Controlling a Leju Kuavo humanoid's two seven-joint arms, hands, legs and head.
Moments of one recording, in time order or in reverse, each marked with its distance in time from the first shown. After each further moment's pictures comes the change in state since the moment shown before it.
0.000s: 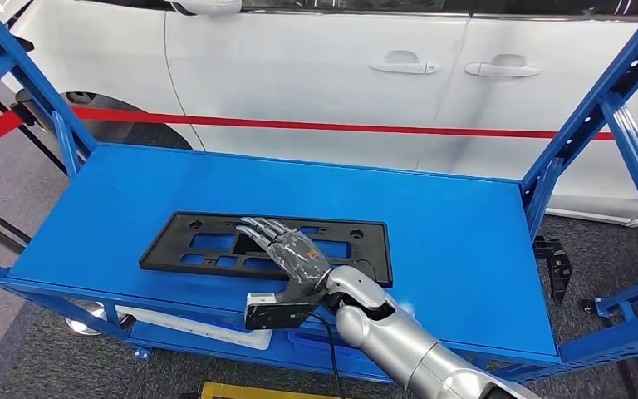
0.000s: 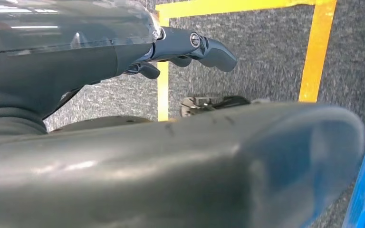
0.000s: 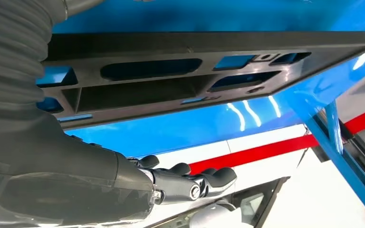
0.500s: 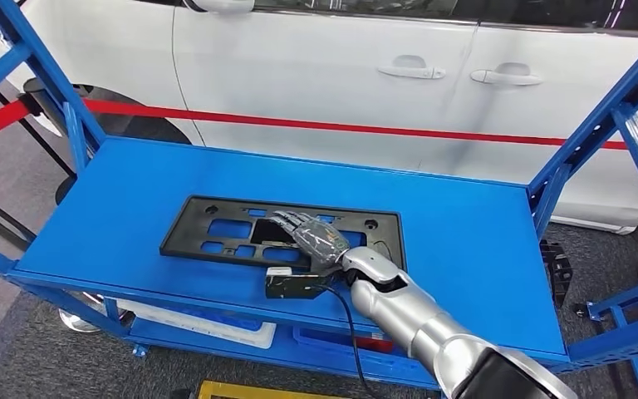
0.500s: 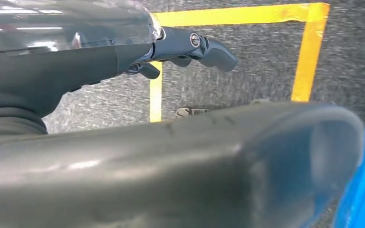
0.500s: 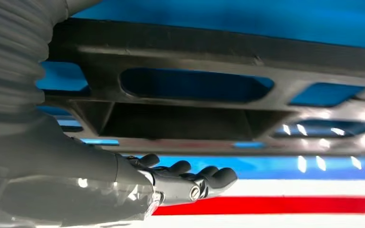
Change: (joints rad) left arm -0.009 0.008 0.002 0.000 0.017 -0.014 -0.023; right arm -0.160 -0.003 -0.003 0.317 0.061 0.042 0.030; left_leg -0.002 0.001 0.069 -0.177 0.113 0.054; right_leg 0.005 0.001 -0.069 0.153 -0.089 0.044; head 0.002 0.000
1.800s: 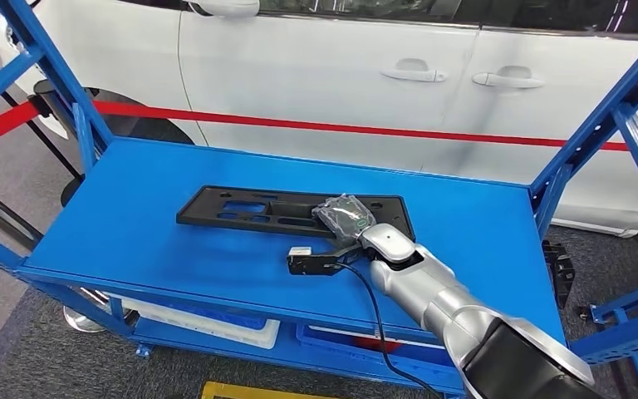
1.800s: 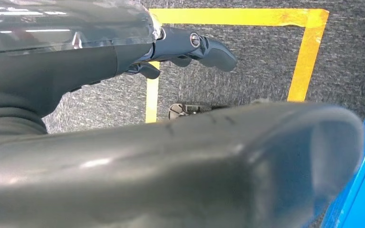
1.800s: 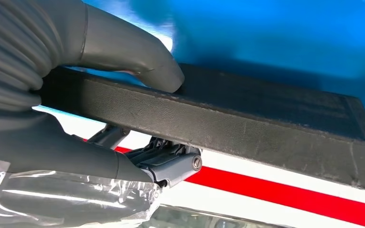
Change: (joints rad) left arm 0.012 0.008 0.031 0.000 0.018 -0.016 -0.033; right arm -0.133 -0.046 0.080 0.168 0.102 -0.053 0.106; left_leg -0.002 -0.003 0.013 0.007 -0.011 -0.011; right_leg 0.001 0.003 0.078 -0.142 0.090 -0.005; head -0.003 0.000
